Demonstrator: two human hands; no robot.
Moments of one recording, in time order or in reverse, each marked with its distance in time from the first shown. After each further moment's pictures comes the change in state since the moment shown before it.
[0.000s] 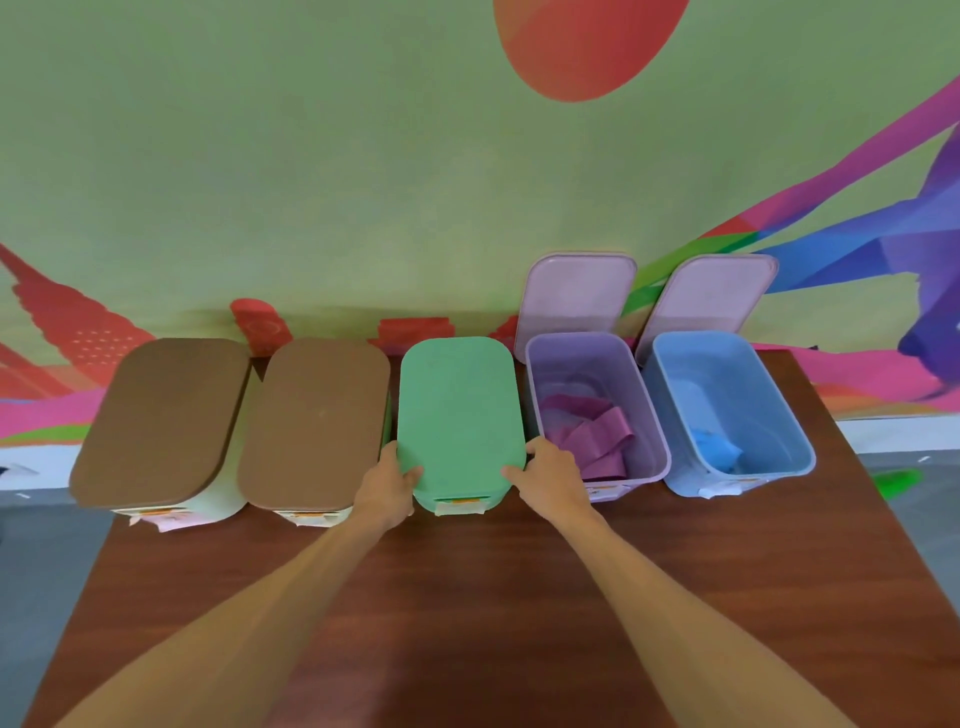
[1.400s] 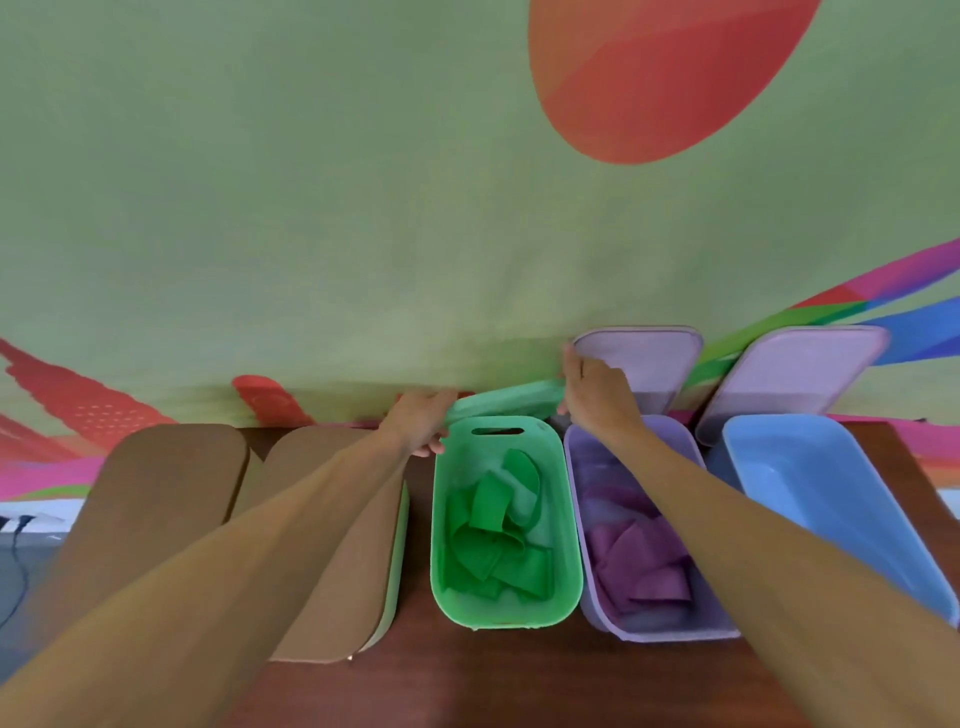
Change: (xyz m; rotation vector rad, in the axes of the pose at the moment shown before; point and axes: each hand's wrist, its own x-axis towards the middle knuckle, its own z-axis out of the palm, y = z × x) left_hand 0.136 0.140 -0.079 -0.132 -0.062 0.010; right_hand 0.170 -0.096 -0.105 -0.129 0.151 -0.208
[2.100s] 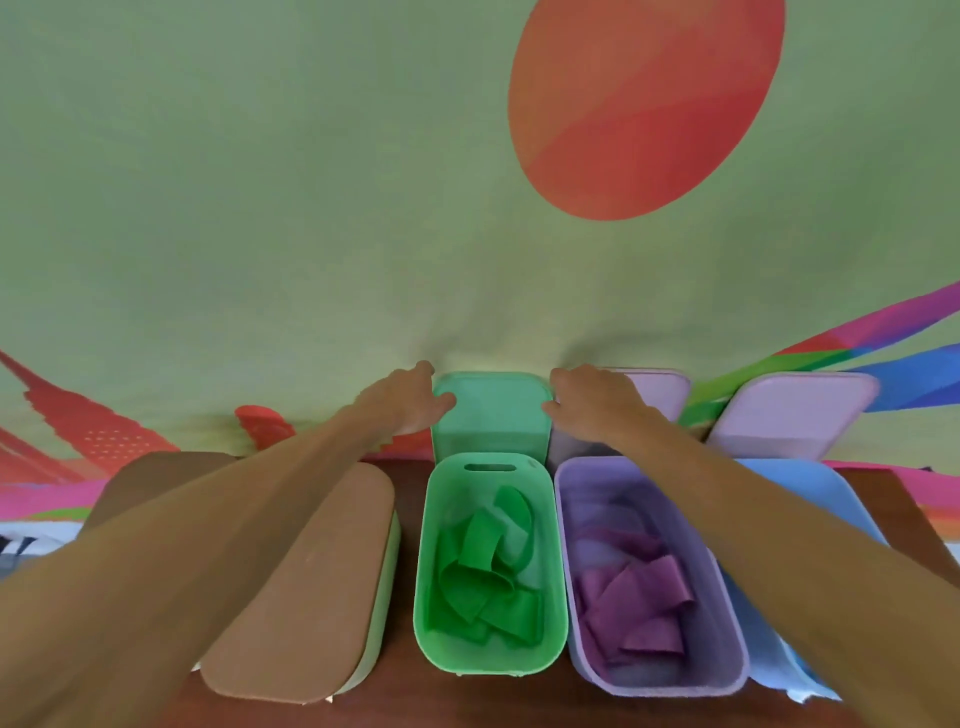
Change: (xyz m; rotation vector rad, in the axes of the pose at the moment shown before) left_hand 0.003 0.053 -0.033 0.701 0.146 0.181; right_hand 0.023 -0.011 -0.046 -0.582 -0.073 -0.296
